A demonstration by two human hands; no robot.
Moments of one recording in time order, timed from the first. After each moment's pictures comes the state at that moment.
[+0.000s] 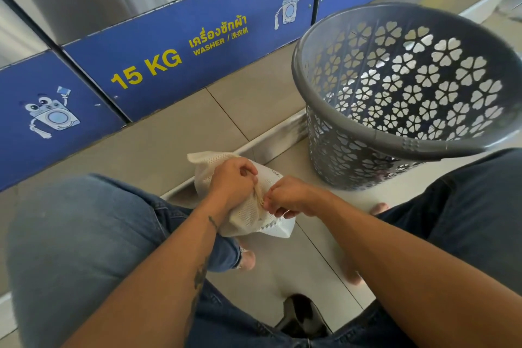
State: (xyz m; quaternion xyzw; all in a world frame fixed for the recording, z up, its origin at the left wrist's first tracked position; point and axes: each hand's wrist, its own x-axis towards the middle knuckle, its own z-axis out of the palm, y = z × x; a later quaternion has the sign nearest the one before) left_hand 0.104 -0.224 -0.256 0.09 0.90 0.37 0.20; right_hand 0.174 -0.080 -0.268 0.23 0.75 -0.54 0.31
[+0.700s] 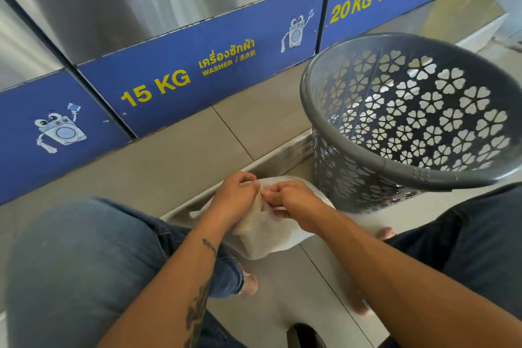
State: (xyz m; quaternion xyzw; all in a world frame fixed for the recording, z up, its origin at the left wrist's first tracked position) left_hand 0.094 -0.226 -0.239 0.01 0.85 0.46 0.27; right_hand 0.158 -0.084 -0.255 0.26 0.64 -0.70 0.16
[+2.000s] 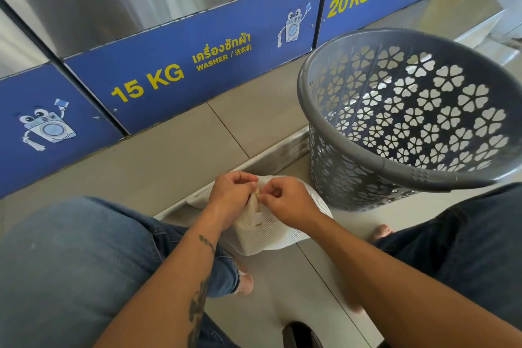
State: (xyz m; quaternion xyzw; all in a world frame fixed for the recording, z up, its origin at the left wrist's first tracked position) left_hand 0.089 -0.218 -0.251 -0.03 0.81 0.53 0.26; right_hand 0.160 -0.085 -0.270 0.16 0.83 -0.53 0.04
